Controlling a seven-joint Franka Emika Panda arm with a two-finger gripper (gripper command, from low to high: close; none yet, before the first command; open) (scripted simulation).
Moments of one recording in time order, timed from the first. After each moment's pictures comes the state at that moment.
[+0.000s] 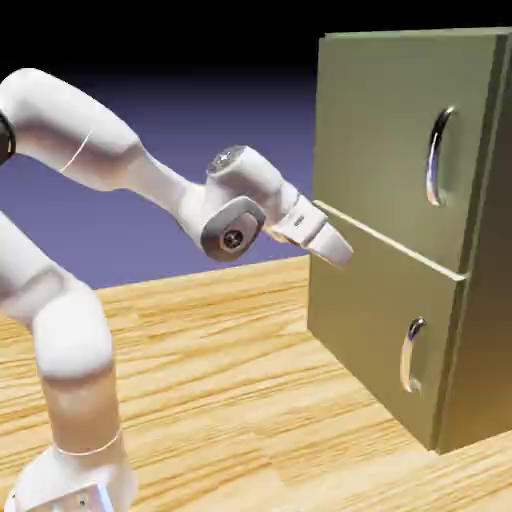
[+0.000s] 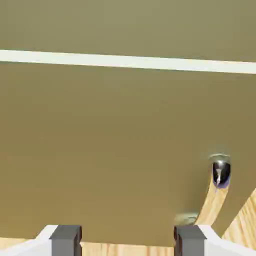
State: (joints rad) arm 0.03 -0.57 -0.02 -2.80 -0.05 3.04 0.73
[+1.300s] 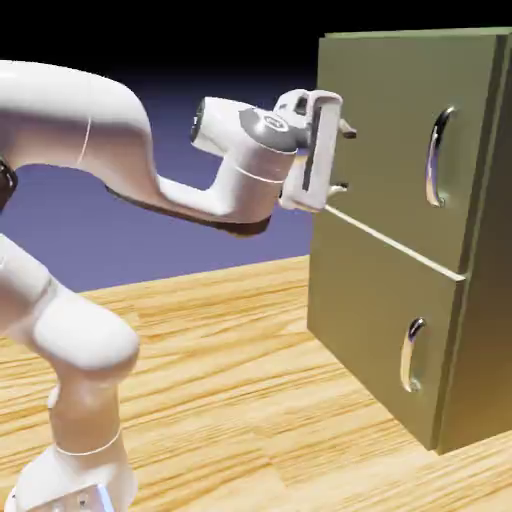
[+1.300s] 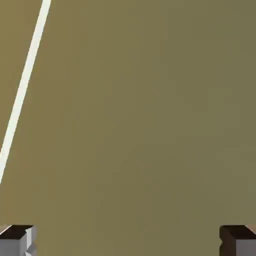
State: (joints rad) arm 0.54 -0.67 -0.58 -2.42 -1.75 3.02 0.25
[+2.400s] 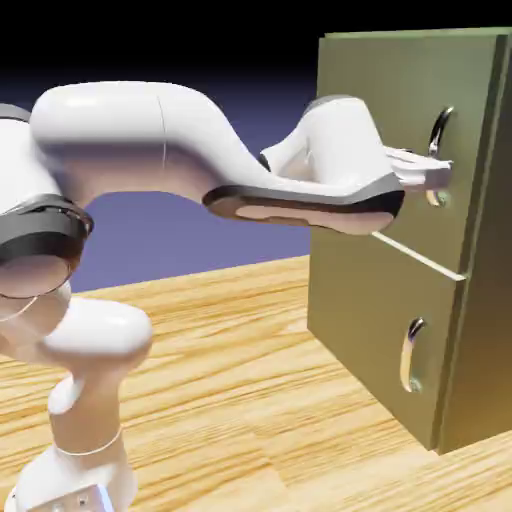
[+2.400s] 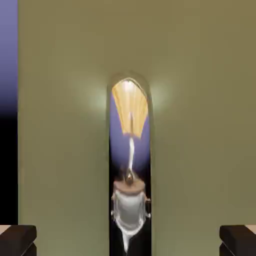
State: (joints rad) arm 1.08 -0.66 -1.10 -2.03 -2.90 3.00 -0.03
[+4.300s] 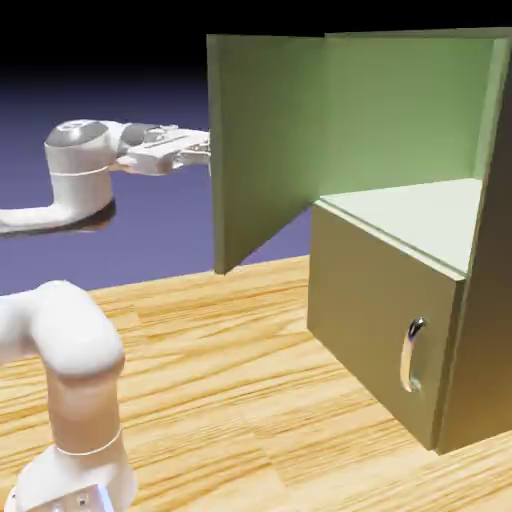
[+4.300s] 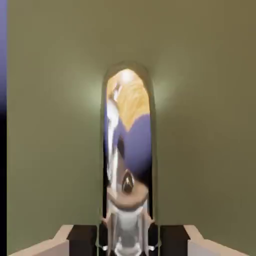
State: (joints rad) arm 0.18 -1.29 0.63 -2.73 -0.95 1.87 -0.84
